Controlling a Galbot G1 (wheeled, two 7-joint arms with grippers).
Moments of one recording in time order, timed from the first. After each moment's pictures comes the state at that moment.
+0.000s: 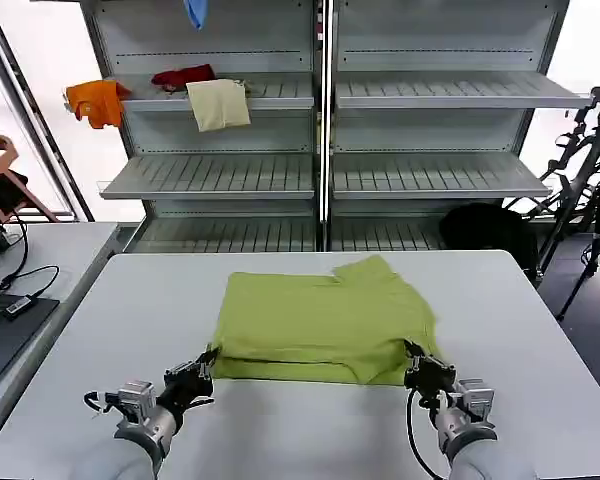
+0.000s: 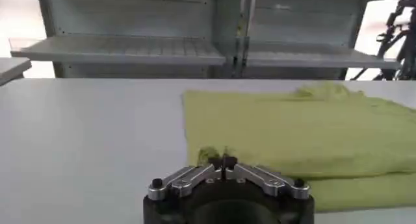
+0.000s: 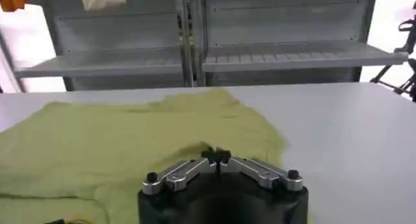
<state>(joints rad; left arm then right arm) 1.40 -1.09 -0.43 -2.16 -0.57 0.58 -0.19 -1.37 1.20 0.43 2.18 0.46 -0.59 0.25</state>
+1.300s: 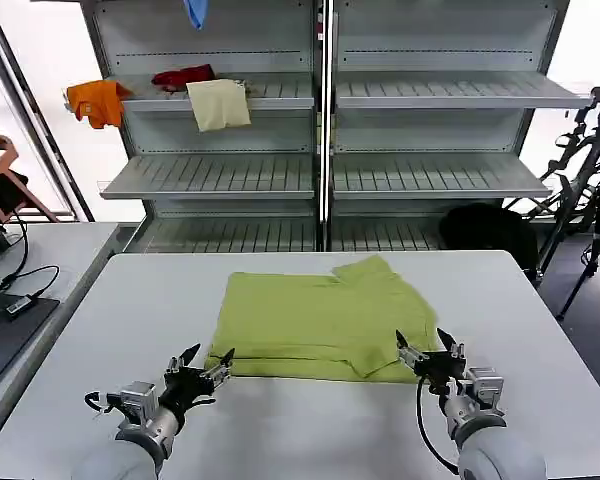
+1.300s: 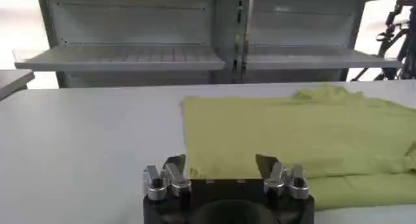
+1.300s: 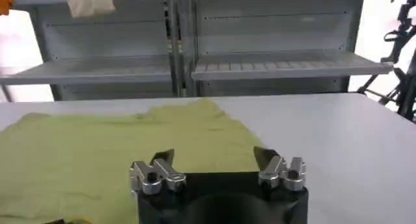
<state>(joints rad) 1.41 -1.09 -0.42 -2.19 -0.54 0.58 -0.20 -1.43 1.19 0.51 2.22 0.45 -0.58 0.22</state>
